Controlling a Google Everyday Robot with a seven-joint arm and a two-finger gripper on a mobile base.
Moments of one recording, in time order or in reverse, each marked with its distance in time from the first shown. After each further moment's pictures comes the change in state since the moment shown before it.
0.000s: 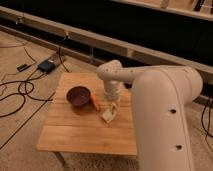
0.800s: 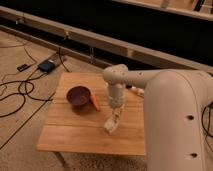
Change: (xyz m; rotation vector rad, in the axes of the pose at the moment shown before) arm 0.044 0.011 0.008 -0.123 0.113 -0.052
